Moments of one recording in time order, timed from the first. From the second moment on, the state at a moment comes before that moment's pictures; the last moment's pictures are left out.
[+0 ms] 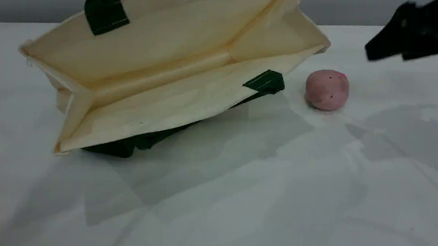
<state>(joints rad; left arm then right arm) -0.41 1.85 -2.04 0.02 1.22 0.77 0.10 1.87 -0.89 1.40 0.50 -1.55</state>
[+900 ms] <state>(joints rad) -0.41 1.85 -2.04 0.02 1.22 0.77 0.16 2.13 -1.06 1.68 0.52 -1.57</state>
